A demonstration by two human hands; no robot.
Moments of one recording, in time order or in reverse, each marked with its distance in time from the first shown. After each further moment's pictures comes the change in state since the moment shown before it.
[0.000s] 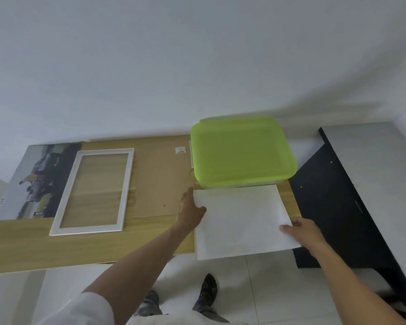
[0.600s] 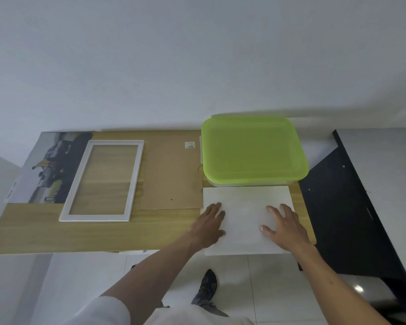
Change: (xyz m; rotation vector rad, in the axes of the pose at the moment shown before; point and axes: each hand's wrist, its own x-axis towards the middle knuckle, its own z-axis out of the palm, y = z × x) left_hand -0.027 -0.029 0.031 0.813 -0.322 0.487; right_hand -0.009 -0.029 0.049 -0.801 0.035 -0.406
